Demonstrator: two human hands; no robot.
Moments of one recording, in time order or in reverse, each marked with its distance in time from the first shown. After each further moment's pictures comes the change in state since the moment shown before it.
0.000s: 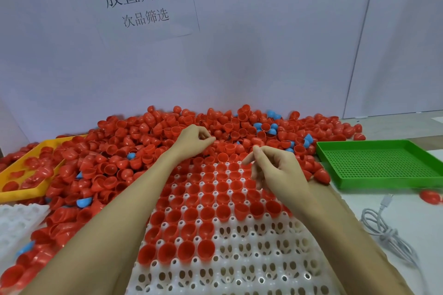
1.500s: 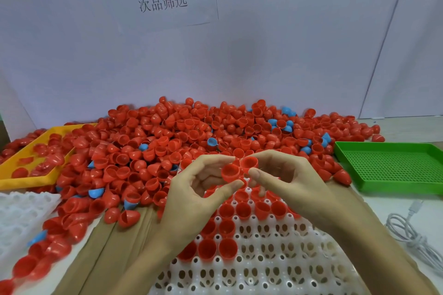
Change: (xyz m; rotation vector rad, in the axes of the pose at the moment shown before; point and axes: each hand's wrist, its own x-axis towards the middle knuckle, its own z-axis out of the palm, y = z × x) left_hand -0.188 0.054 -0.016 -0.815 0.193 0.169; right_hand -0.014 -0.016 0.012 0.042 -0.326 -0.084
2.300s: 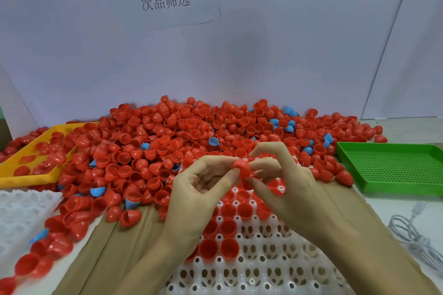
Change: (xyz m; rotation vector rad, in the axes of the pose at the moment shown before) left_hand -0.001 0.001 0.008 -0.144 0.059 -0.098; right_hand -0.009 -0.012 0.020 -0.480 0.140 -0.246
